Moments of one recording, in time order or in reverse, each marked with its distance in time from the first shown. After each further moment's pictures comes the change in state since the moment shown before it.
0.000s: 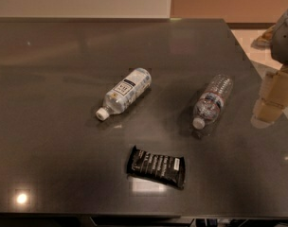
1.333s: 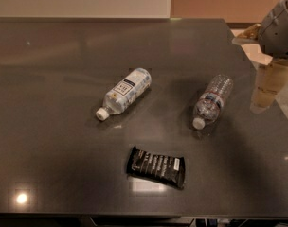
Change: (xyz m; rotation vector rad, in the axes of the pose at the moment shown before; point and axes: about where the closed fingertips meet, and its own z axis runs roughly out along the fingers) arm -0.002 -0.047 0.035 -0.054 -0.098 -0.221
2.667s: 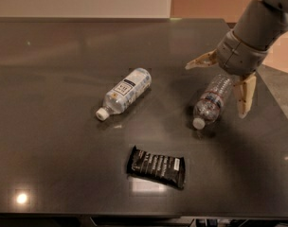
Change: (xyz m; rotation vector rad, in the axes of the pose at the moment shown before) arm -0.021 -0.009 0.086 -0.188 -0.078 -0.661
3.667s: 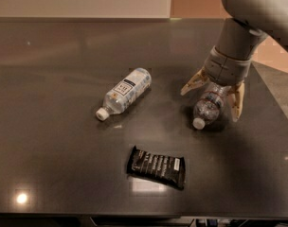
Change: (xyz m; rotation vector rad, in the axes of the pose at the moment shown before) arm 0.001 0.011 0.037 -0.176 -0.005 -0.258
